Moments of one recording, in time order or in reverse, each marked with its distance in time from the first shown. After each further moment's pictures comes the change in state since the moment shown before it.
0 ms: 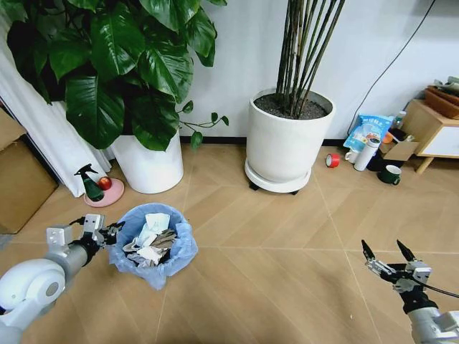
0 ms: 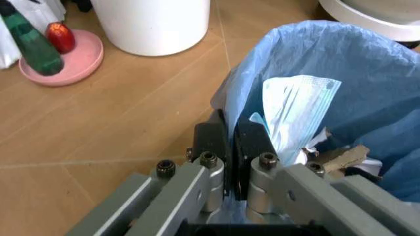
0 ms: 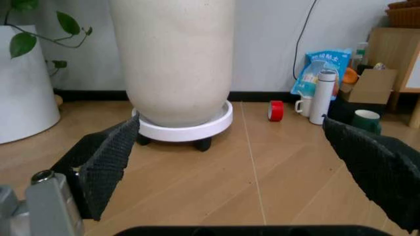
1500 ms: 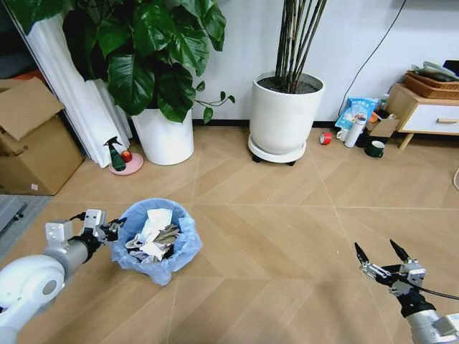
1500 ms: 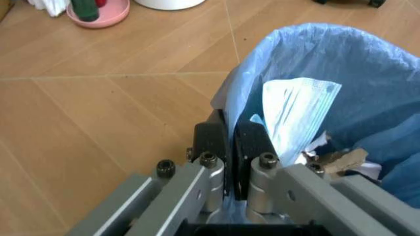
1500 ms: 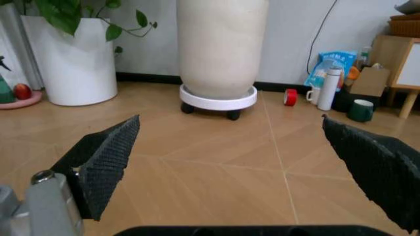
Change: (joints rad) left arm 0.021 0.022 -0.026 -0.077 -0.052 0.036 -0.065; right arm -0.042 -0.015 -0.007 0.053 -0.043 0.009 -0.011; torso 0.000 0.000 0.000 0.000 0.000
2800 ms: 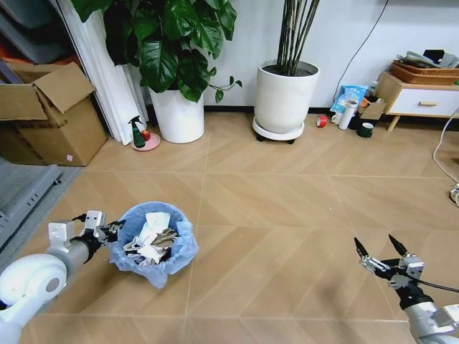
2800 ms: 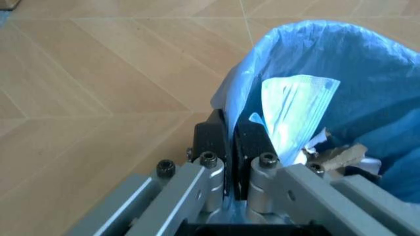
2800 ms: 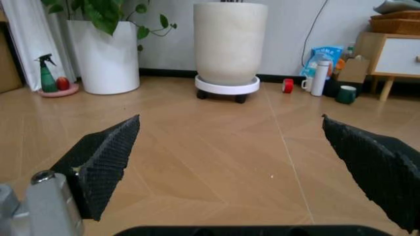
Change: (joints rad) left arm -0.048 0.005 0.047 0.052 -0.002 0.000 0.001; right arm 0.040 -0.039 -0.020 -0.035 0.033 -0.006 0.003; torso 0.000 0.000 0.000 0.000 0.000
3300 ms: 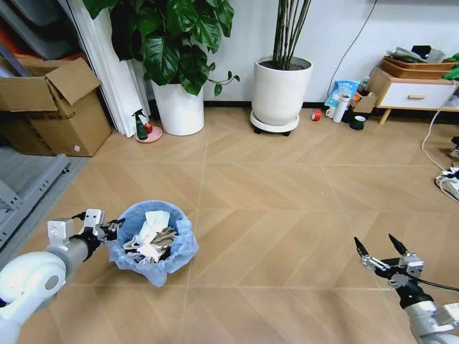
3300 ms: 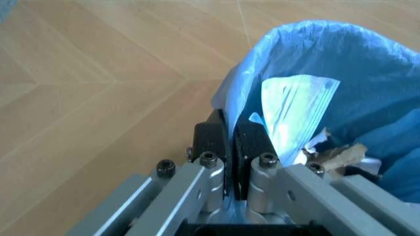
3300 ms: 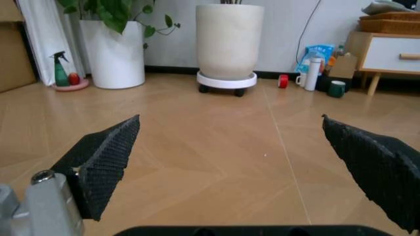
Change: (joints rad) left arm -0.003 0.001 0.001 0.002 -0.007 0.001 0.000; right arm 0.000 -0.002 -0.001 -0.001 0.001 -0.002 0.000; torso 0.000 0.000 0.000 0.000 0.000
